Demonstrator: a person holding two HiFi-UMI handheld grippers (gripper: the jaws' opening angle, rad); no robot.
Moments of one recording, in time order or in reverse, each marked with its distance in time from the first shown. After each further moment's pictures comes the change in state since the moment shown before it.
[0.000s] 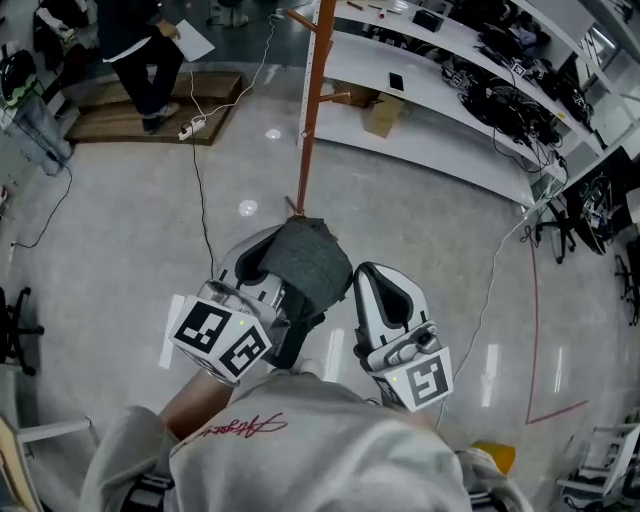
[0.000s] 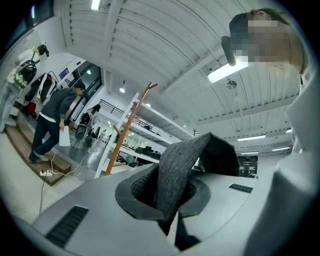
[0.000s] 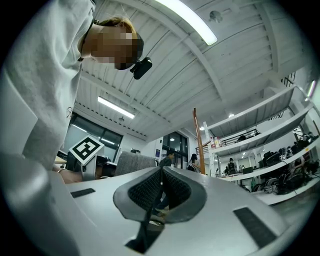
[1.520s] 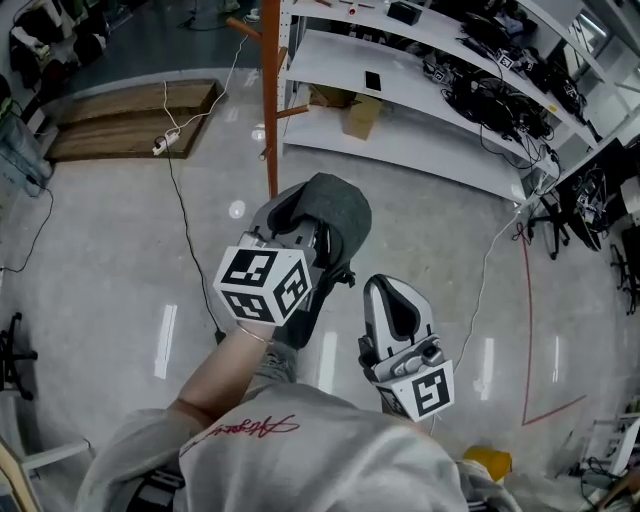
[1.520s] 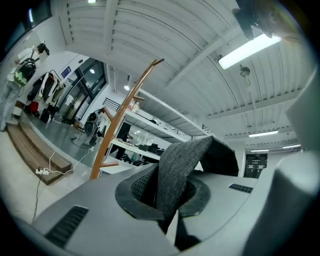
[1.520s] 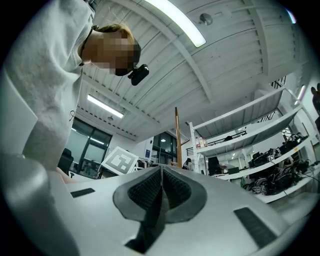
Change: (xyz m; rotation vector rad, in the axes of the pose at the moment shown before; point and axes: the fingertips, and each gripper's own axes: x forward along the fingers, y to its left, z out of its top) left arm 0.201 0.029 -0.038 -0.004 0.017 0.069; right arm -0.007 -0.118 -0.029 0.033 -0.009 -0.095
